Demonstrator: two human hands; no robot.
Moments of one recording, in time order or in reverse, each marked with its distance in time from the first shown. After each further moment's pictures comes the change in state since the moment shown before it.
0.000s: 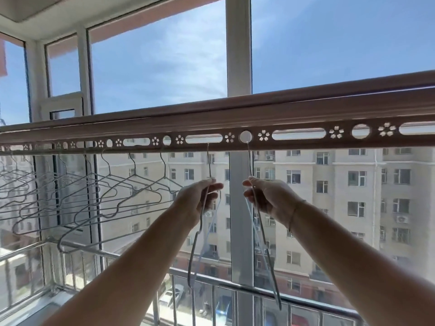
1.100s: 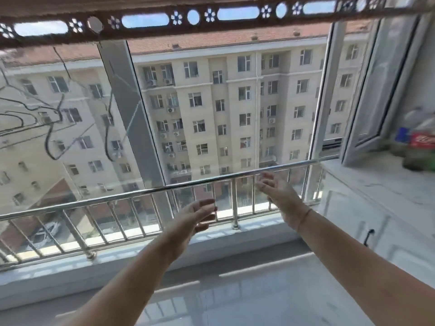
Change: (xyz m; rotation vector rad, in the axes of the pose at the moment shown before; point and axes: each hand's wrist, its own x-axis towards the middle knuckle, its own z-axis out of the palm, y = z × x) left_hand -0.235 -0.224 0.047 0.315 -0.687 -0.323; right_hand -0.302 0.163 -0.182 -0.196 0.526 0.069
